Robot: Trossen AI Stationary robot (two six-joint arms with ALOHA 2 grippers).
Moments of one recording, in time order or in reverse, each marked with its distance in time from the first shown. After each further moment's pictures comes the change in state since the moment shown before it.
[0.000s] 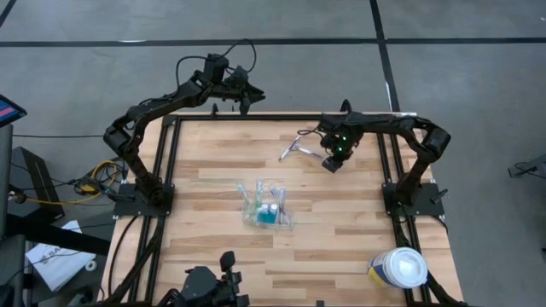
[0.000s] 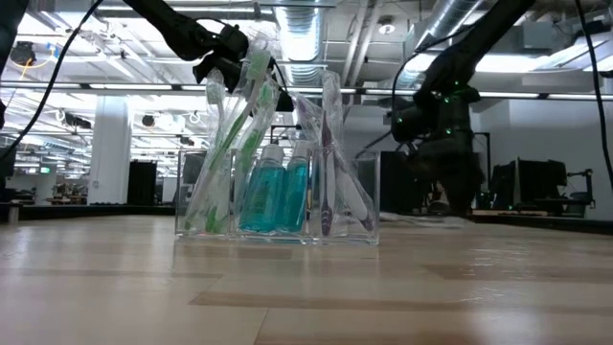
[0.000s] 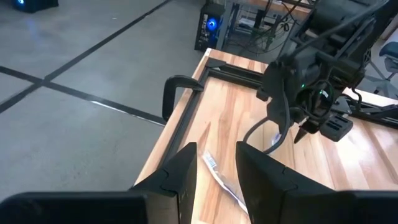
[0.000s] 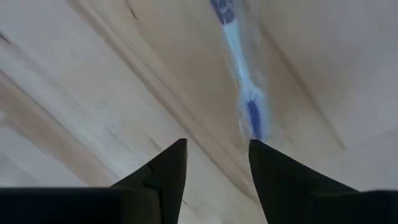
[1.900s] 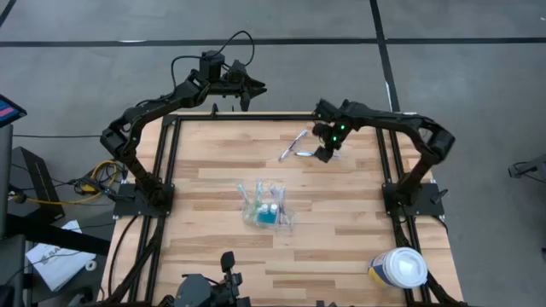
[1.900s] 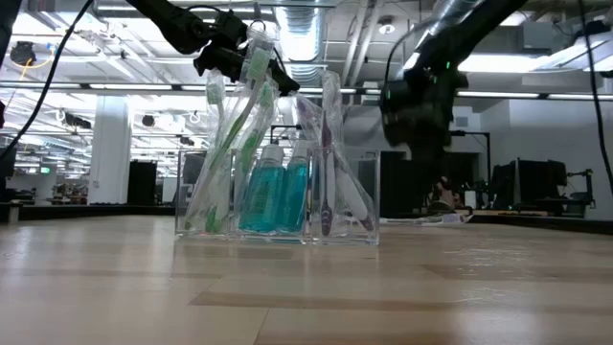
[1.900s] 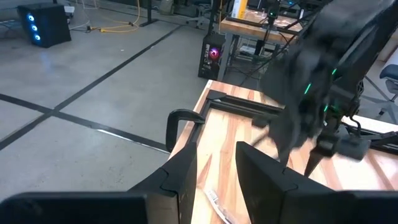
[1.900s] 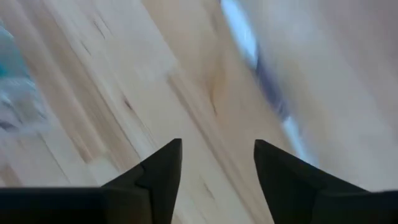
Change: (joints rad) left arm -0.015 -0.035 0.001 0.111 -0.016 -0.061; right arm -0.001 -0.041 0.152 0.021 -0.135 -0.056
